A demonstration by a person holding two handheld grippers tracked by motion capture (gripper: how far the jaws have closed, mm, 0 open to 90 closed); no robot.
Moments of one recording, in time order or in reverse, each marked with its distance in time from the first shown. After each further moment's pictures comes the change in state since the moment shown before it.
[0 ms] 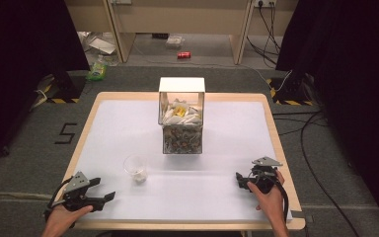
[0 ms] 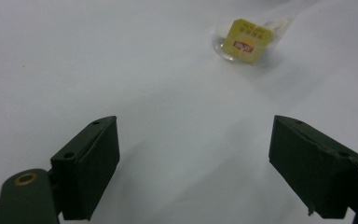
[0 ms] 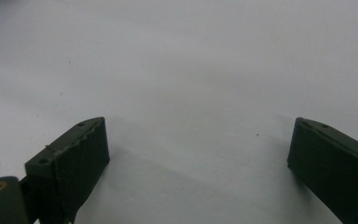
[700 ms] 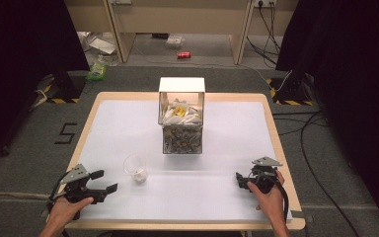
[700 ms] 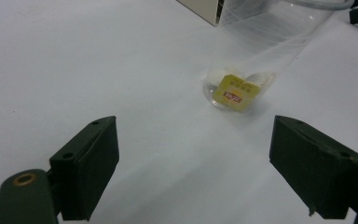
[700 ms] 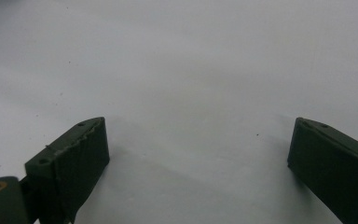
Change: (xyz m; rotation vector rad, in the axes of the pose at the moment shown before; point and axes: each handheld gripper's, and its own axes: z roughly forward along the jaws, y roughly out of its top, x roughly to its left) left arm 0.008 0.020 0.006 -0.086 -0.074 -0.048; right arm 0.000 0.000 0.000 0.000 0.000 0.000
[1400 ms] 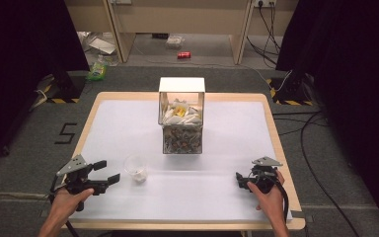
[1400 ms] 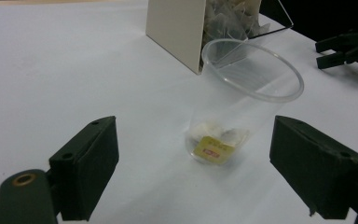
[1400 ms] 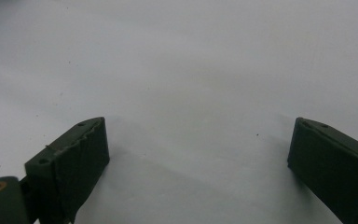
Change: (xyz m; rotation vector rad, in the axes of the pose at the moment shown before) left arm -0.002 0.030 -0.003 -0.097 -0.055 -0.021; right arm 0.000 0.000 0.000 0.002 0.000 0.007
